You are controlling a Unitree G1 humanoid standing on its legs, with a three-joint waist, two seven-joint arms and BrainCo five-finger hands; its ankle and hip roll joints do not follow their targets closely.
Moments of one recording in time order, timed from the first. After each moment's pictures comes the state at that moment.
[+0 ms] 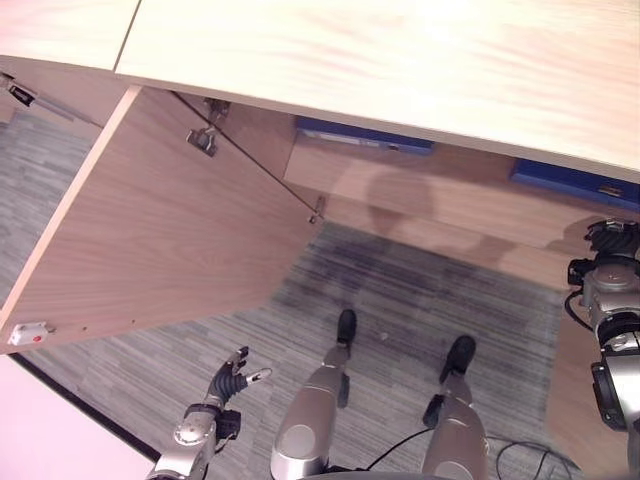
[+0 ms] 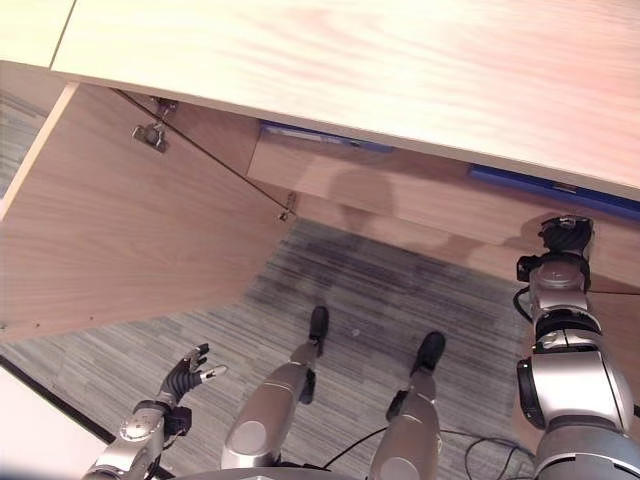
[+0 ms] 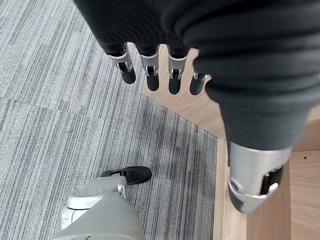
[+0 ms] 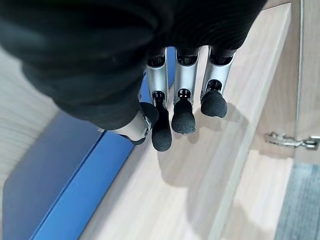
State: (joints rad) left arm 0.06 0.39 -0.31 0.70 -0.37 -0.20 0.01; right arm -0.76 -0.81 0.11 1.23 0.26 -0.10 -0.35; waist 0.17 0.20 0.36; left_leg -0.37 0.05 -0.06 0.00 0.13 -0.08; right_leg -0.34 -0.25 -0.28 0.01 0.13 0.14
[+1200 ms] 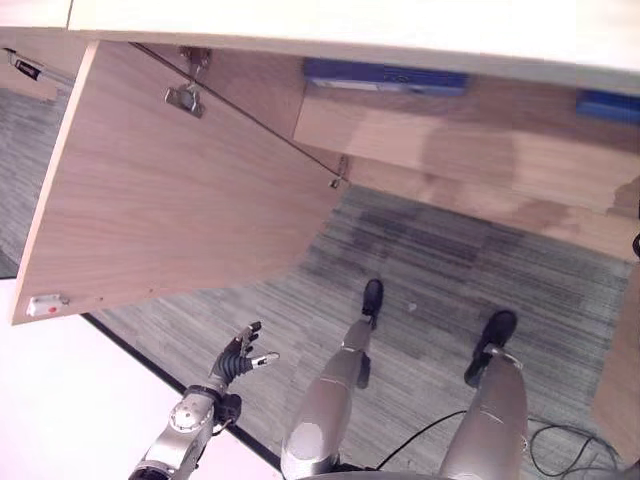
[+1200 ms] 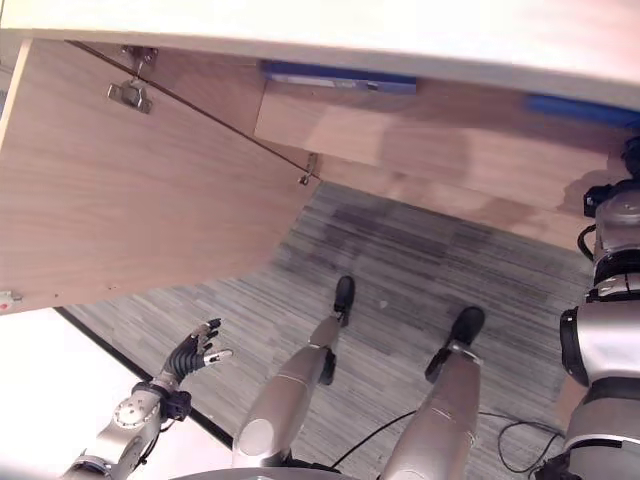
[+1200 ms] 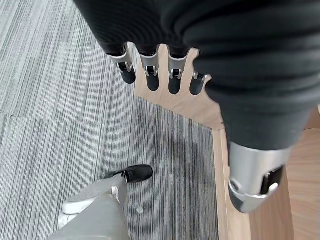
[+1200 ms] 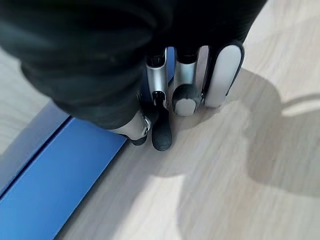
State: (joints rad) left arm 0.08 0.49 -0.37 0.44 -0.39 -0.22 -0.05; right arm -1.12 -1.00 0.33 1.34 0.25 -0.10 -0.37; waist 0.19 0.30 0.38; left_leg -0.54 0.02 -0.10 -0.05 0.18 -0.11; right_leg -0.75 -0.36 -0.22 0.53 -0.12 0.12
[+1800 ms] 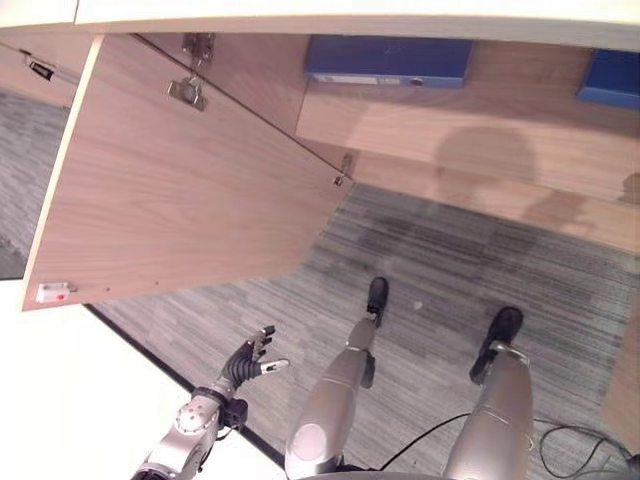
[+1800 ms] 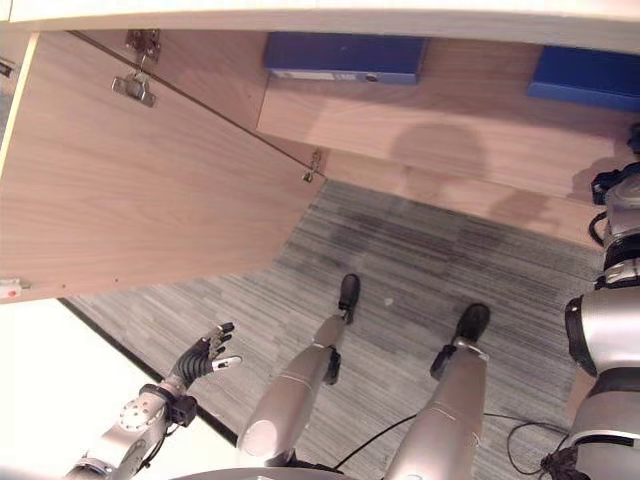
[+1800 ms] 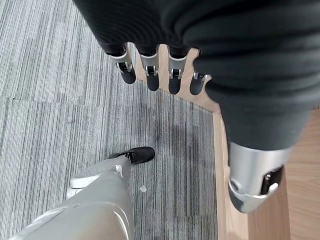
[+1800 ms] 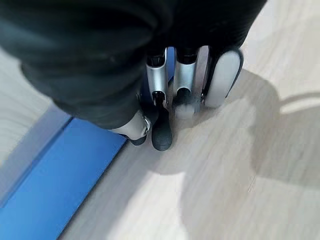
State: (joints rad) left arm 0.08 0.48 -0.42 0.45 -0.43 -0.21 -0.08; right arm -1.03 -0.99 0.29 1.24 0.30 -0.09 -0.35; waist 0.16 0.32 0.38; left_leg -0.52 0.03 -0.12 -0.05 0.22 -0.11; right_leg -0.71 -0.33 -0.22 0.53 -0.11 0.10
